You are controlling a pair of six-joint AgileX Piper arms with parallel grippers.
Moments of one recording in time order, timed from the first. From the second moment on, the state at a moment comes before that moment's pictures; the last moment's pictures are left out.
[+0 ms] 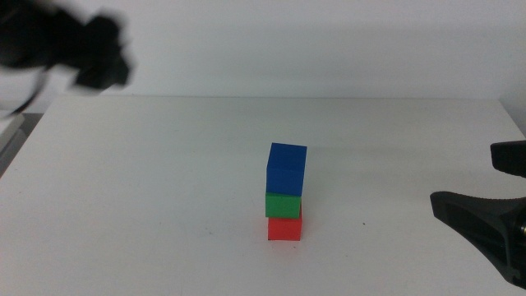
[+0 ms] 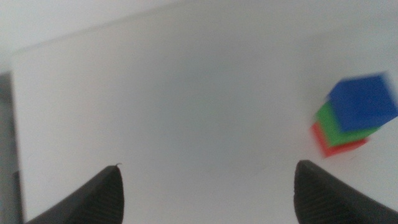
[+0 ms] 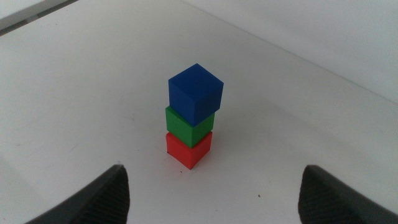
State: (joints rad) left arm -0.50 1.18 -1.45 0.21 1.21 -0.17; right arm 0.97 0.73 -0.81 -0.48 0.74 0.46
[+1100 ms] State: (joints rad) left arm -0.03 0.50 -0.80 -0.10 0.68 0.15; right arm 0.97 0.73 -0.80 -0.49 0.72 0.46
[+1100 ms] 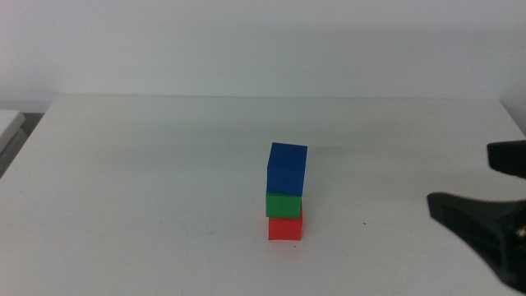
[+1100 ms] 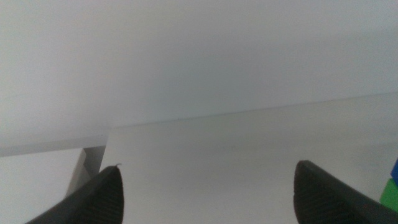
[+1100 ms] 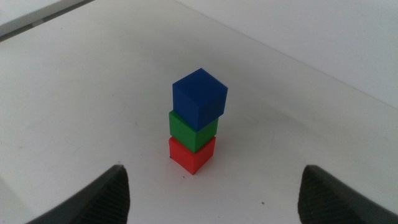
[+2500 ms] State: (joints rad) left arm -0.03 0.00 0.00 -0.17 0.28 0.15; right arm 0.14 0.07 -0.23 -0.15 0.33 0.45
